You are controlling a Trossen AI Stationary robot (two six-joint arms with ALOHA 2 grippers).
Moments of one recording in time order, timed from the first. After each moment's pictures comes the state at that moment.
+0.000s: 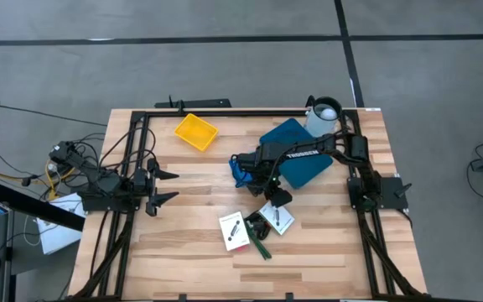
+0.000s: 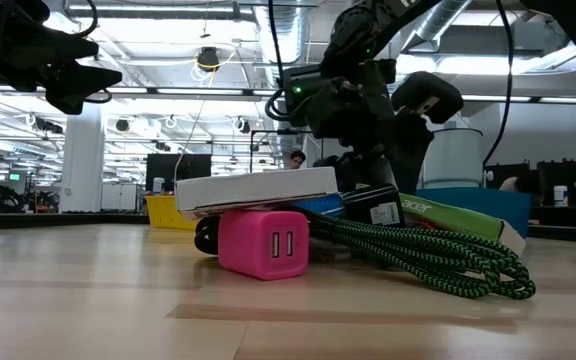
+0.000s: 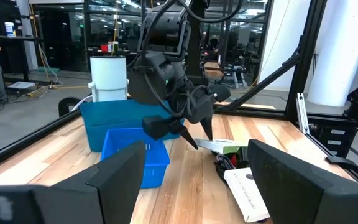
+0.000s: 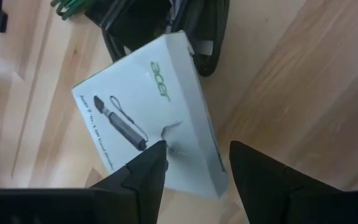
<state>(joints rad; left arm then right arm) -0.54 0.04 0.01 0.09 -0.64 -0.05 -0.11 2.08 1.51 -1.11 -0.53 -0.71</state>
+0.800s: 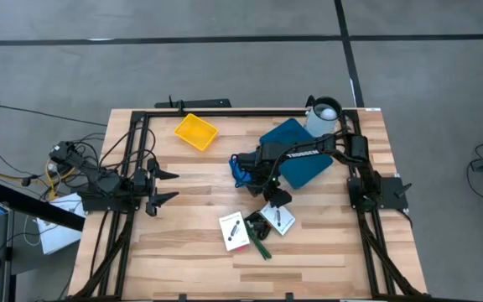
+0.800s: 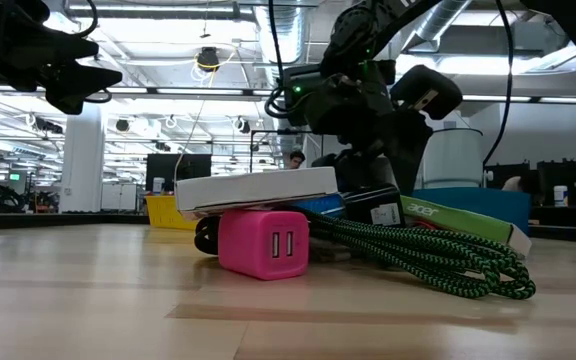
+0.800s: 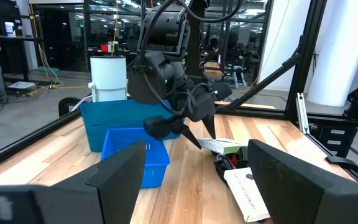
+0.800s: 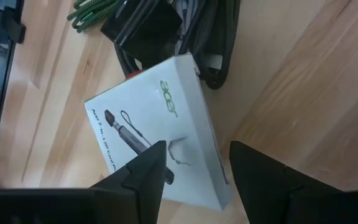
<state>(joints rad) -0.54 0.04 0.01 0.09 -0.64 -0.05 -0.12 2.08 1.51 -1.10 -0.58 -0.71</state>
